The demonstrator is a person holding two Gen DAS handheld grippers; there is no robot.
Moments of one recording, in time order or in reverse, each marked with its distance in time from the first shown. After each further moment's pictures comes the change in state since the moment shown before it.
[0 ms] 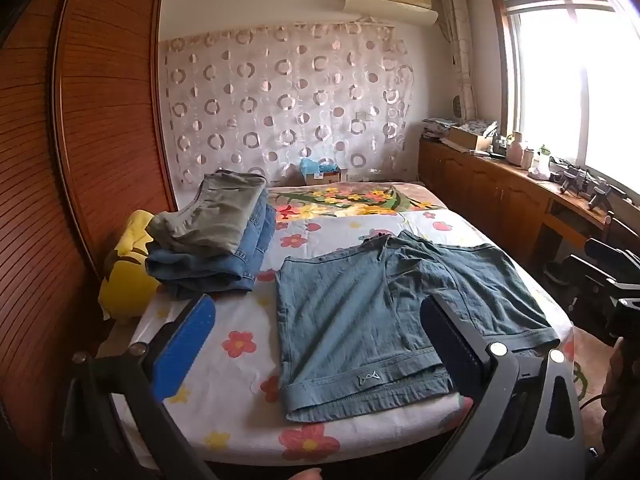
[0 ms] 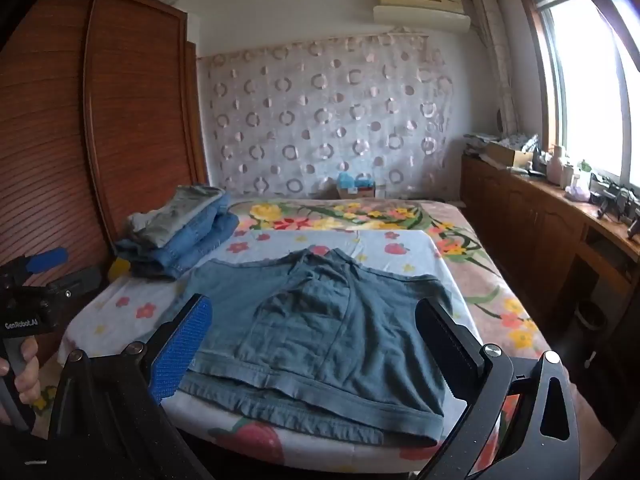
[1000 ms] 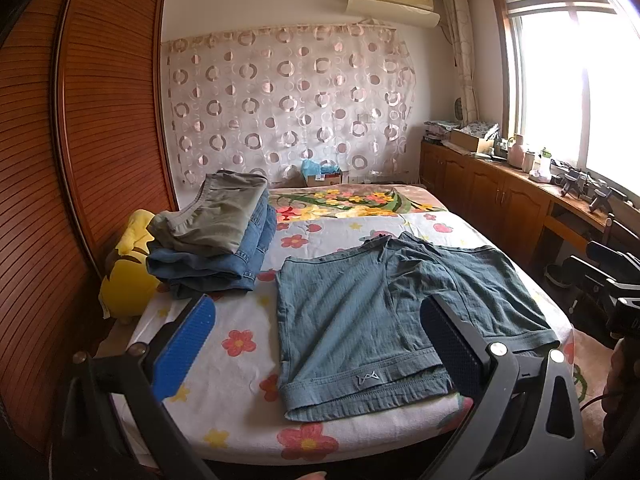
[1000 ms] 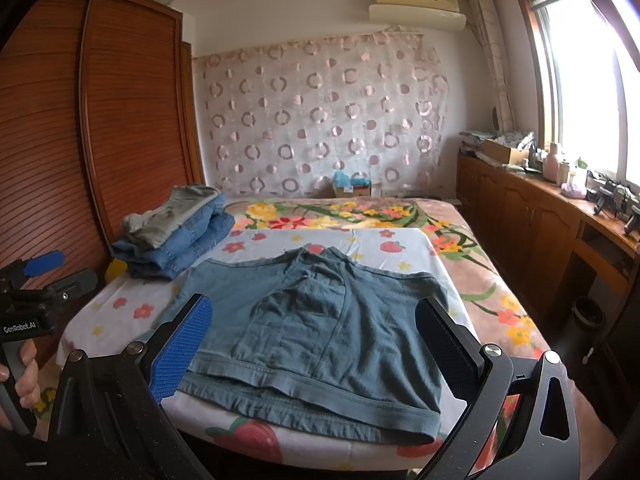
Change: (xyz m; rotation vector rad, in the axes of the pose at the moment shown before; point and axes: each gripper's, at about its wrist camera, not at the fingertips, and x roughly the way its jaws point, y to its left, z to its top) left arm 0.000 0.001 0.000 -0.005 -0.001 -0.003; right arm 0.001 -0.001 -0.002 0.007 -0.004 0.001
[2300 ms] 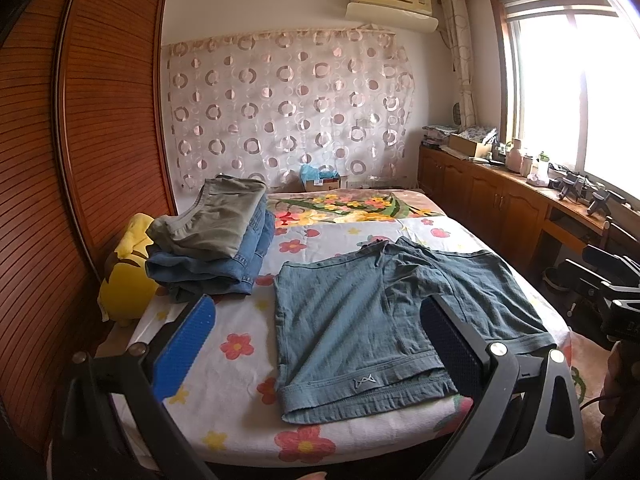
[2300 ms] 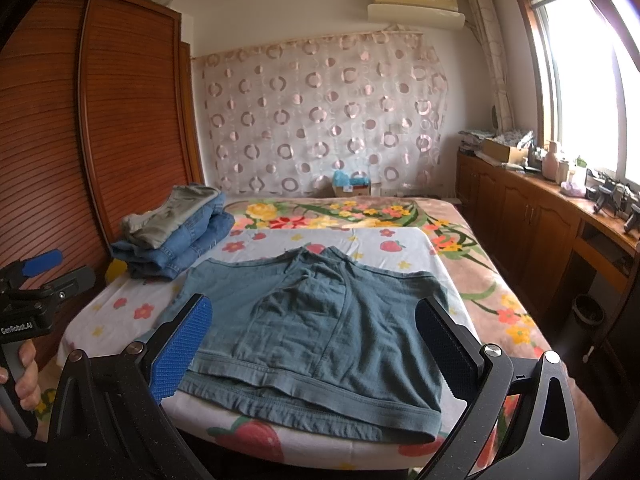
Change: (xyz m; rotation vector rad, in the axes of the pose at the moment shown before) left arm -0.007 0.002 -0.002 -0.003 -0.012 0.001; right arm -0.001 0.001 0.001 0.005 0.005 -0.002
